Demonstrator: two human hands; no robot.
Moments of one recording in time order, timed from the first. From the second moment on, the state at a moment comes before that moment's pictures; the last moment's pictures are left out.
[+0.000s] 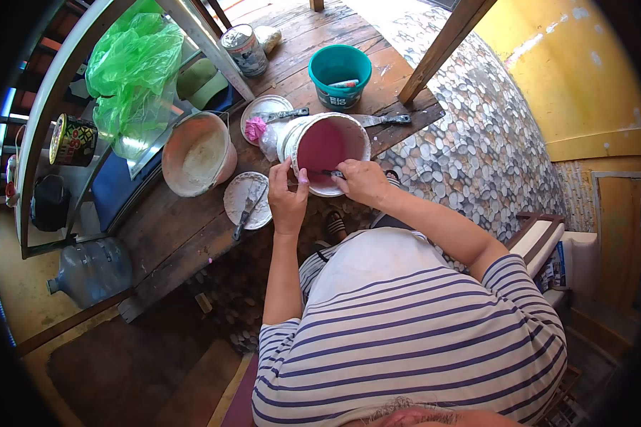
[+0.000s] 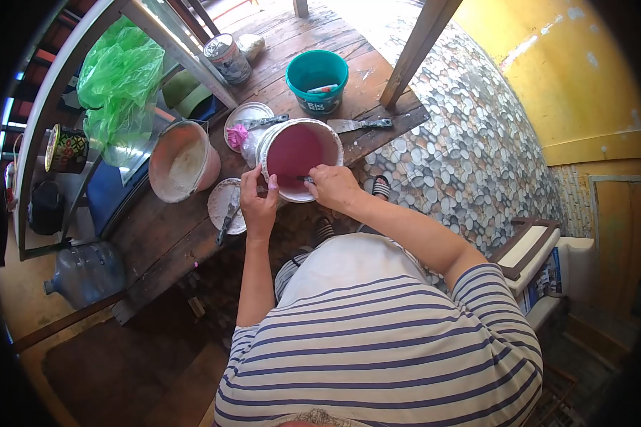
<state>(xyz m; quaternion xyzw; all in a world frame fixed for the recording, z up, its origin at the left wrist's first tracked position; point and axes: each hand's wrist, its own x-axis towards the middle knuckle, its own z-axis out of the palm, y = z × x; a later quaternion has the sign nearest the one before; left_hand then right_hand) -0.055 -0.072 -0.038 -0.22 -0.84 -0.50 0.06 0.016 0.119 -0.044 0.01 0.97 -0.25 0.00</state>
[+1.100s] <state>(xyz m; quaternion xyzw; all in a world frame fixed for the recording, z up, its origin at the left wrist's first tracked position) -0.049 -0.072 -0.040 -0.23 -0.83 -0.50 0.07 0.016 0.129 -0.041 -0.01 0.97 -0.26 0.01</state>
